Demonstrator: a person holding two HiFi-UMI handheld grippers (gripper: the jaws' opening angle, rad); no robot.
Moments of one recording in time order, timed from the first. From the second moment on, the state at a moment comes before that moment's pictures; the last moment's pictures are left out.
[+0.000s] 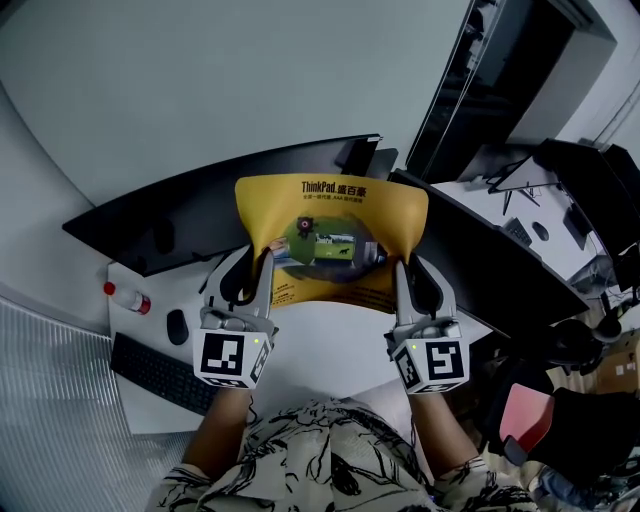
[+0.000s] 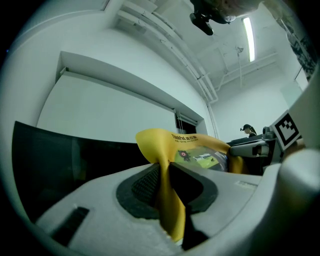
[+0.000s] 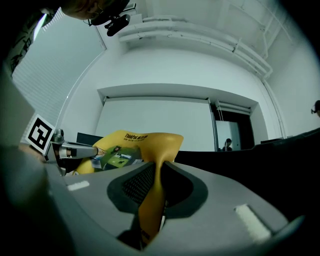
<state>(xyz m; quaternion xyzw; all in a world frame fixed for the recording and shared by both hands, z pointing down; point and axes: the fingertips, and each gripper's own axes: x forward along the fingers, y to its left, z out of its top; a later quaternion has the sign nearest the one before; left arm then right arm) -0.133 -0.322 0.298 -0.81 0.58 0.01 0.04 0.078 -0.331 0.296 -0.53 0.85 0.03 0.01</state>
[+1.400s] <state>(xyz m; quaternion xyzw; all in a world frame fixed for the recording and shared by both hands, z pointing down) -0.132 -0.326 0.309 -0.80 0.60 -0.01 0.02 0.081 -0.337 0.303 -0.53 0.85 0.03 0.00</state>
